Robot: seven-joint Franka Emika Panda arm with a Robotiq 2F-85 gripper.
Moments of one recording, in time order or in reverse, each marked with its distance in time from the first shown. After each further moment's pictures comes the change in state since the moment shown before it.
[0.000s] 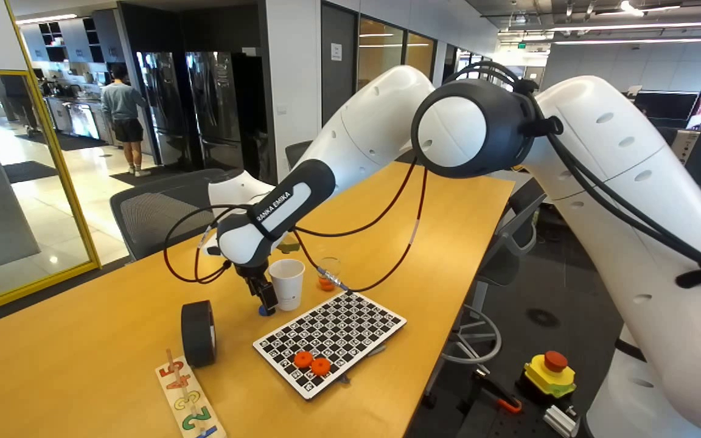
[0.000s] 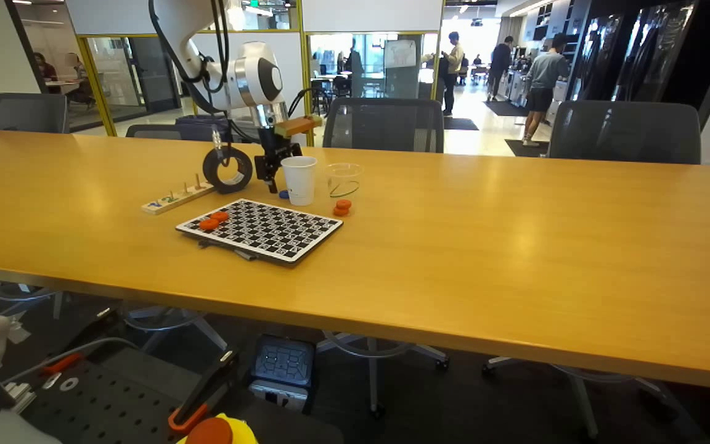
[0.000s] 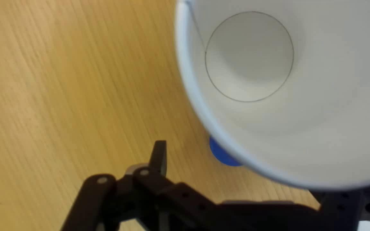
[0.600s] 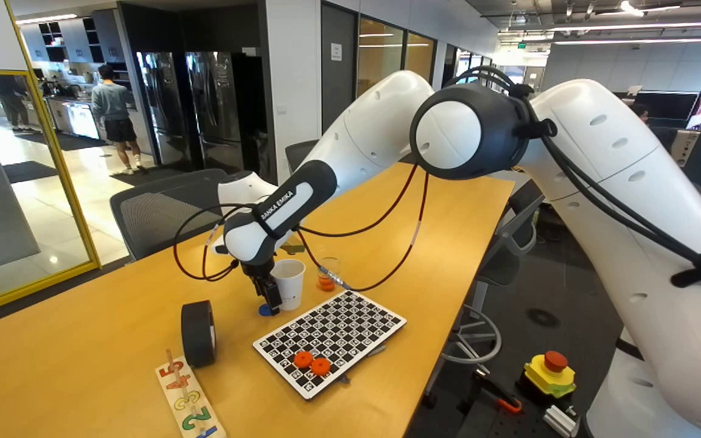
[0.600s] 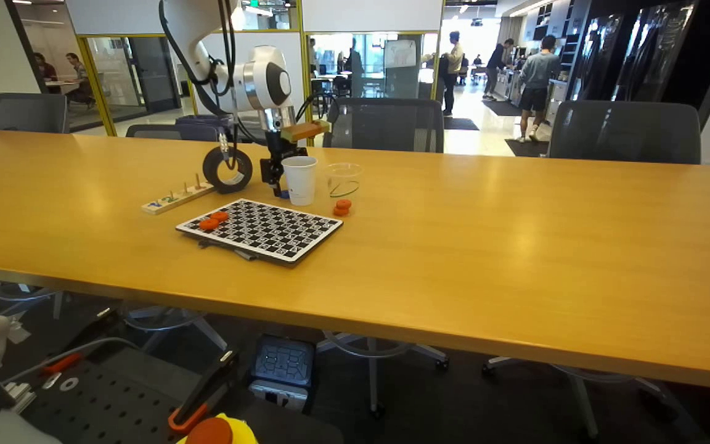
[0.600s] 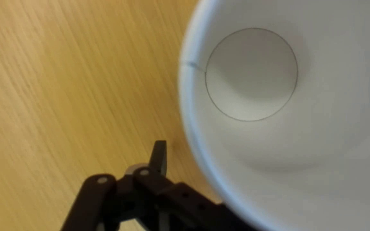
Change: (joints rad) arm -0.029 0.017 0.002 0.008 0.034 0.000 0.000
